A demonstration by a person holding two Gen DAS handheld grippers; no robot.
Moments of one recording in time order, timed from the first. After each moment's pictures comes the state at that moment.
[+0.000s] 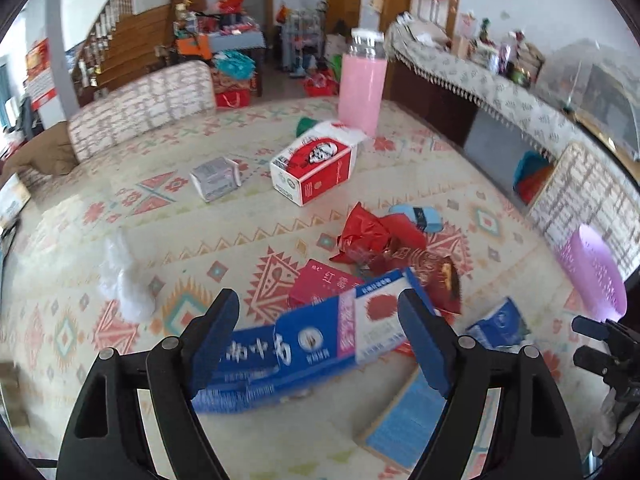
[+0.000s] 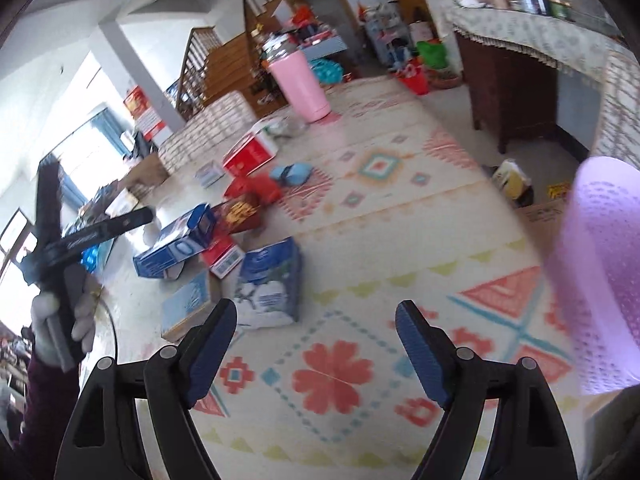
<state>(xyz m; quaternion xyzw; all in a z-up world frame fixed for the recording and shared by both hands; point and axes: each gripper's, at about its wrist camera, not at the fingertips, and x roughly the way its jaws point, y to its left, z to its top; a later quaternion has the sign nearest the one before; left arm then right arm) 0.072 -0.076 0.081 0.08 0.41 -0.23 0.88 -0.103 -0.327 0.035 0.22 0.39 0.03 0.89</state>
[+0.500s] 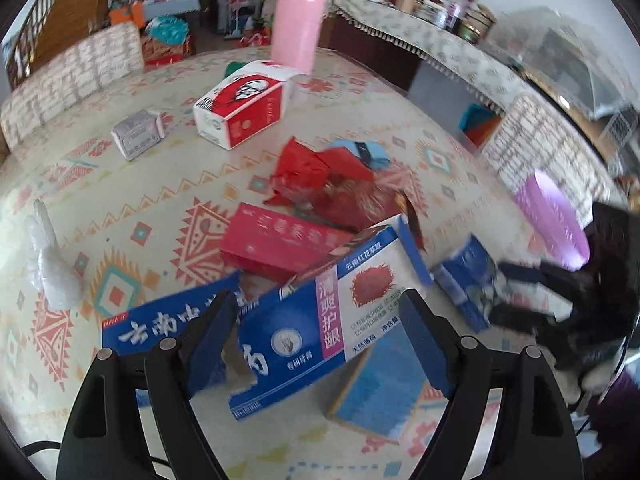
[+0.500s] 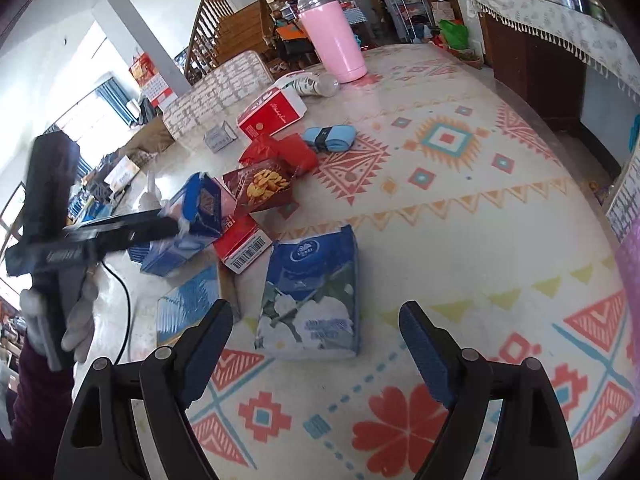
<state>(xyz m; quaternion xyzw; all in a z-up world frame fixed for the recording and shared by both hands) 0.052 -0.089 0.052 0.10 0.47 -0.33 0.81 -0.045 -0.286 0.009 0.20 0.44 0.05 0.88</state>
